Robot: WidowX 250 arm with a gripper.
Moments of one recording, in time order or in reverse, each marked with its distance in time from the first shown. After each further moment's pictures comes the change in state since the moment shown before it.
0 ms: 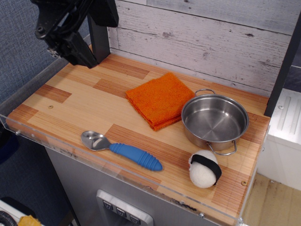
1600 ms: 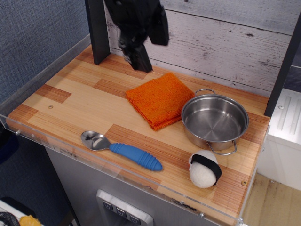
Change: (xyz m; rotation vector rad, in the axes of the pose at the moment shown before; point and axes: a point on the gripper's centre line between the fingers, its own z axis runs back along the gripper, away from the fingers) arm -0.018 -0.068 -0.125 0.127 0.069 -0.100
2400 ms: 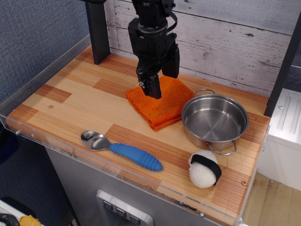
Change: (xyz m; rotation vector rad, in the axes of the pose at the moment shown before) arm 0.000 0.000 -0.056 0.129 -0.039 -0.056
